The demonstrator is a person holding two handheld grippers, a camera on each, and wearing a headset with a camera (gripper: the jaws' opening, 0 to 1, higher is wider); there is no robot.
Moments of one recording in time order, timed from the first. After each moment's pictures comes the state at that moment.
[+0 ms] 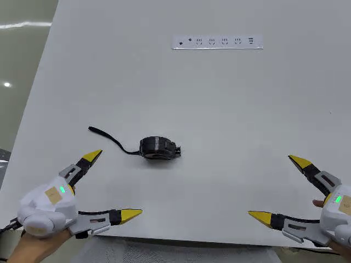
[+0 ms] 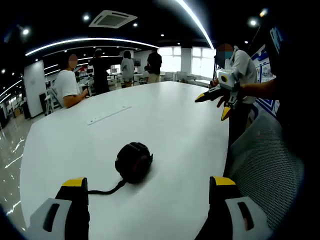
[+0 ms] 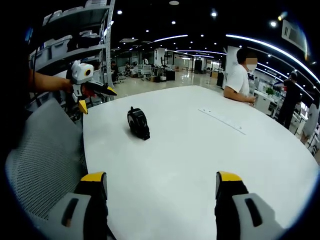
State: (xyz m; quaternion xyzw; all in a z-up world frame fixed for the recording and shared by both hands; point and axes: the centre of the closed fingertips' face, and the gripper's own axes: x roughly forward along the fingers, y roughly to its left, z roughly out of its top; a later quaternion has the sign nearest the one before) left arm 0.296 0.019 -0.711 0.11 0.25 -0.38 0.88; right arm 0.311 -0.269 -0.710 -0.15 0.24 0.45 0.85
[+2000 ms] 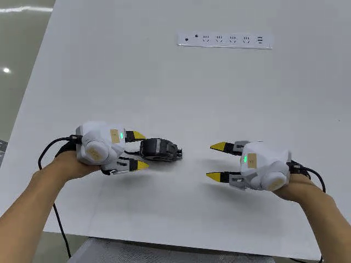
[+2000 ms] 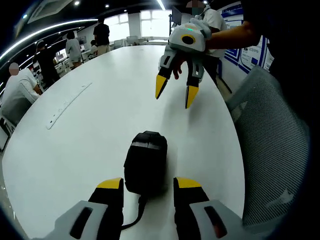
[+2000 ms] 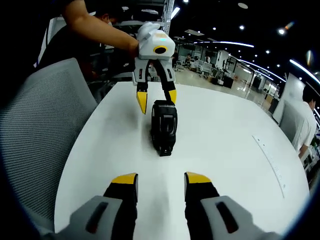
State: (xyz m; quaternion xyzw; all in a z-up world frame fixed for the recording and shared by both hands) left arm 0.375 -0.012 -0.778 0.26 0.33 -0.53 0.74; right arm 0.366 -0.136 -0.776 -0.28 0.20 0.63 0.69
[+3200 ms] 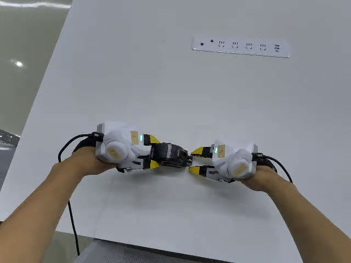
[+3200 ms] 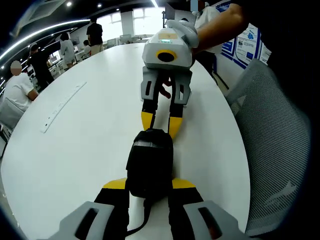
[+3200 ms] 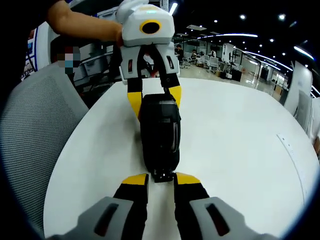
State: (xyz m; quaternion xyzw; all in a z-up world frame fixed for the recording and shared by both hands) left arm 0.381 -0.011 -0.791 0.28 0.33 -0.54 0.72; right arm 0.380 -0.068 -0.820 -0.24 0.24 0.66 0.67
